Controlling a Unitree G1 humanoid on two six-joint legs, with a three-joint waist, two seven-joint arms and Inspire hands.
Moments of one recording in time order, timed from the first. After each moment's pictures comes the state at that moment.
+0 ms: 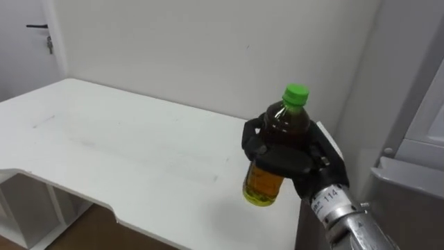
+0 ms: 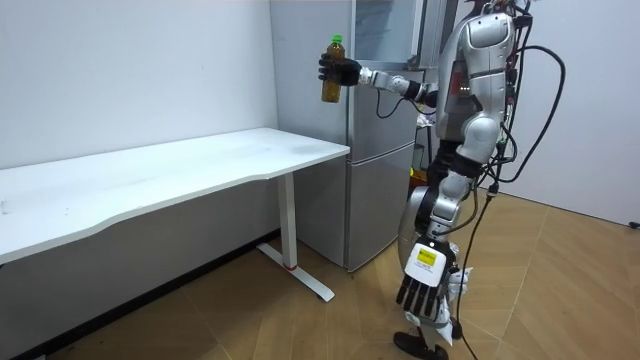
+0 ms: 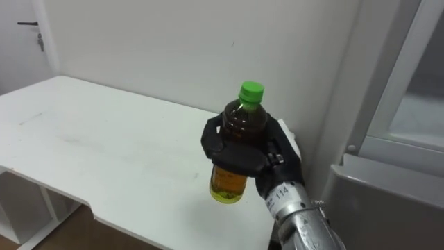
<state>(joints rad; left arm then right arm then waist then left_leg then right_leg) 0.22 0.15 0.08 1.07 0.39 0.17 0.19 -0.36 -0.29 0.20 -0.07 0.49 0.07 -0.12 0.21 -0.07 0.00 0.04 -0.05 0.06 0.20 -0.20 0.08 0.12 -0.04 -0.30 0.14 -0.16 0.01</state>
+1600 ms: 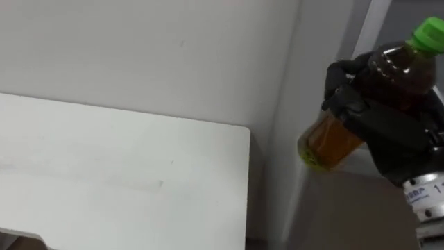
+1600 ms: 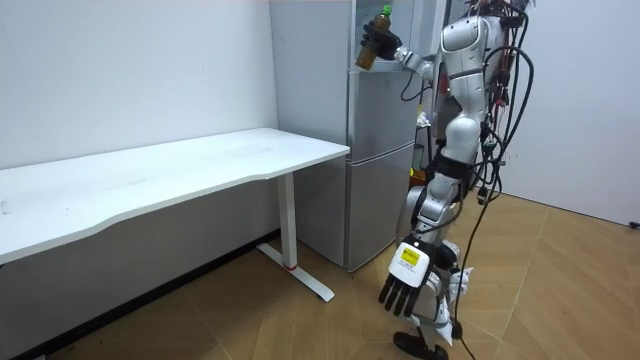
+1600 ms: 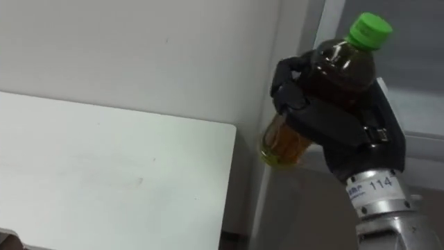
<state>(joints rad) 0.30 0.16 0.24 1.10 0.38 0.06 0.25 -0.17 -0.40 -0.15 -0.45 0.70 0.09 -0.15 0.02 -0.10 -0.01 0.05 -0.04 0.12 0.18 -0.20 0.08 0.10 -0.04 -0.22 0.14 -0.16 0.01</state>
